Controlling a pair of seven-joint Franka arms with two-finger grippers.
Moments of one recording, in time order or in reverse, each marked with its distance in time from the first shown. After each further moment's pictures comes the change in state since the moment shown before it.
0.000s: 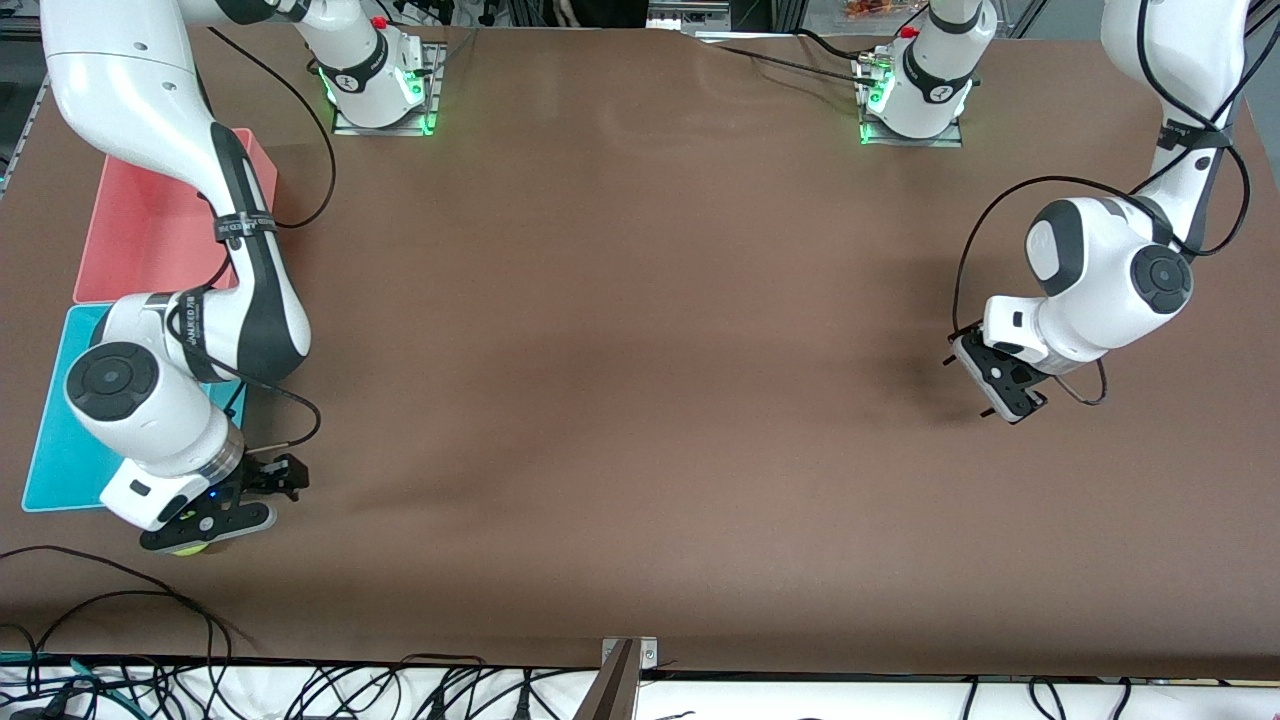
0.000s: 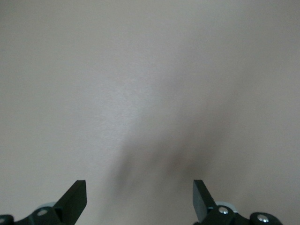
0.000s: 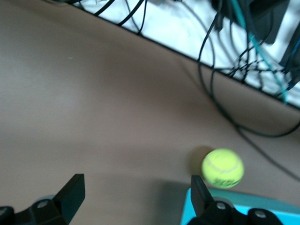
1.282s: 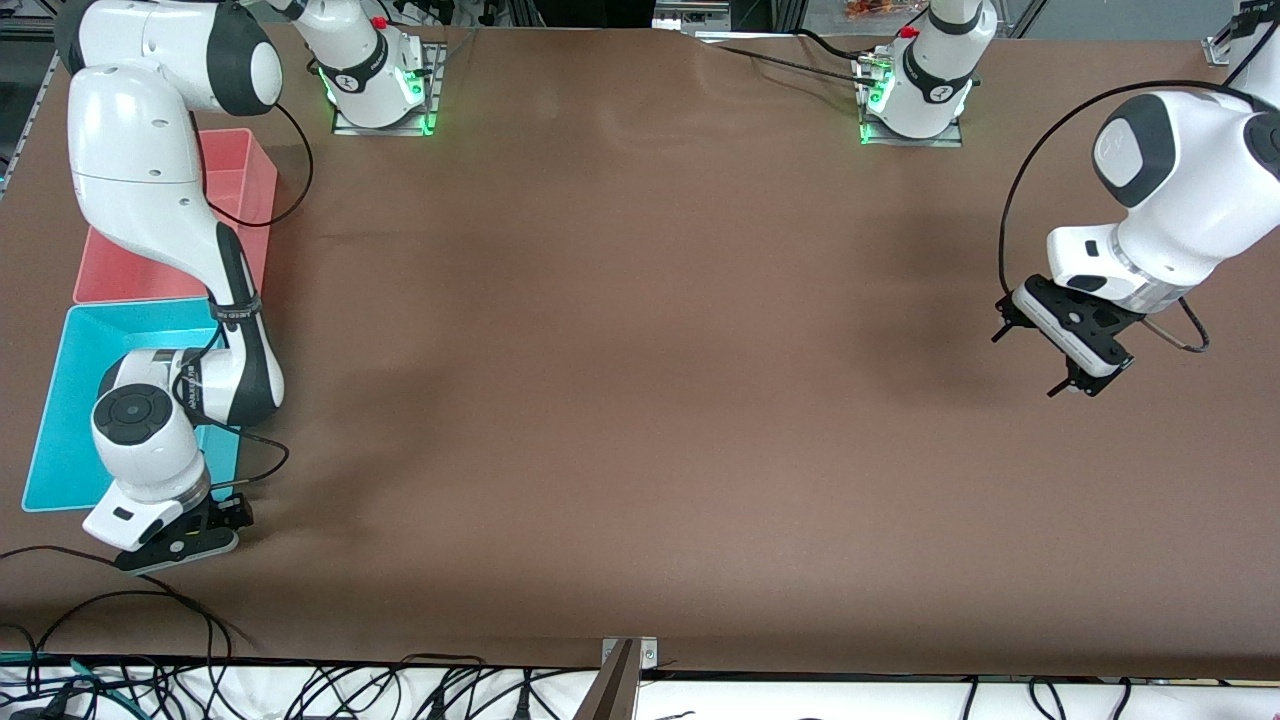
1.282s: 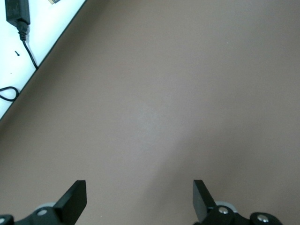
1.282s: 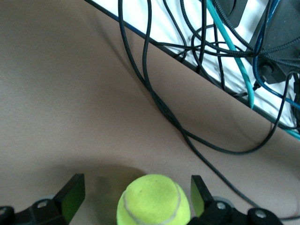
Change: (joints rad) left arm 0.001 -0.275 -0.002 0.000 0.018 -0.108 -0.101; right arm -0.108 0.285 -0.109 0.088 -0.115 0.377 -0.073
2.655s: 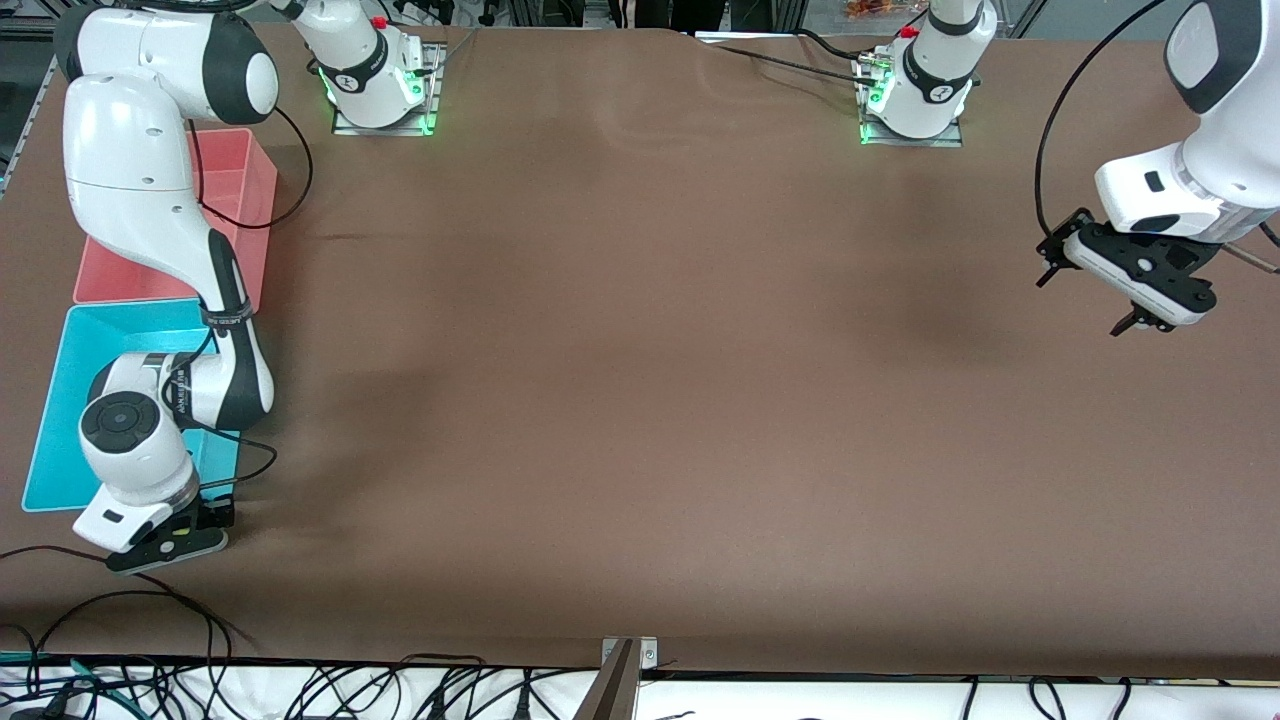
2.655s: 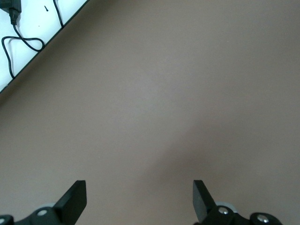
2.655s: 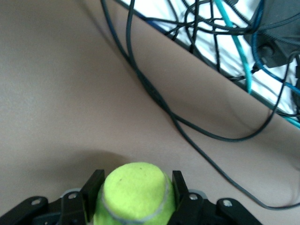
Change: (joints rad) left arm -0.004 -0.114 -0.021 0.181 0.150 -0.396 -0.326; right arm -0.027 0.028 0.006 0.057 0.000 -0.080 -0.029
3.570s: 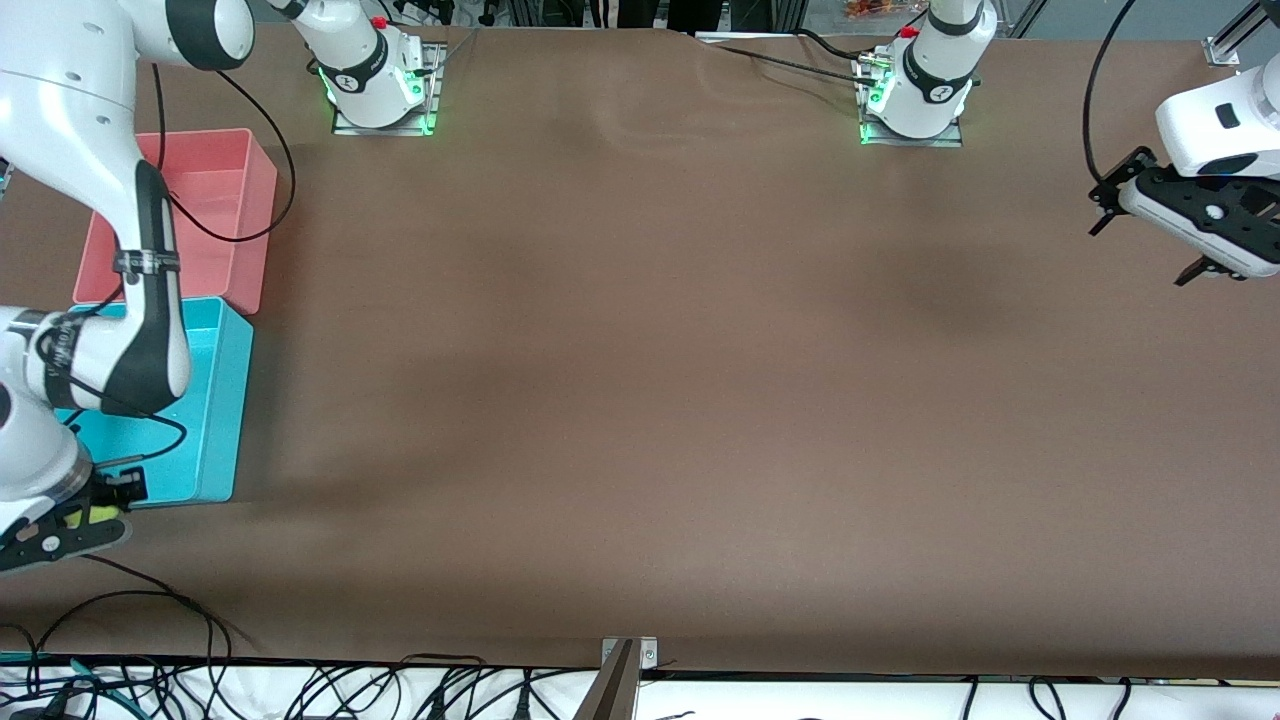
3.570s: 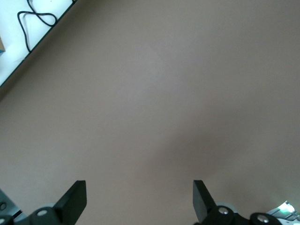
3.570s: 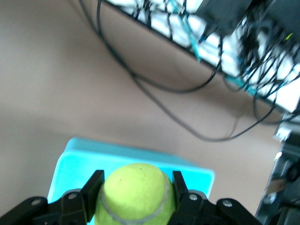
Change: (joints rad) left arm 0.000 -0.004 -0.002 0.195 0.088 -0.278 -0.025; right arm -0.002 -0.210 0.017 0.080 0.023 -0.468 -0.121
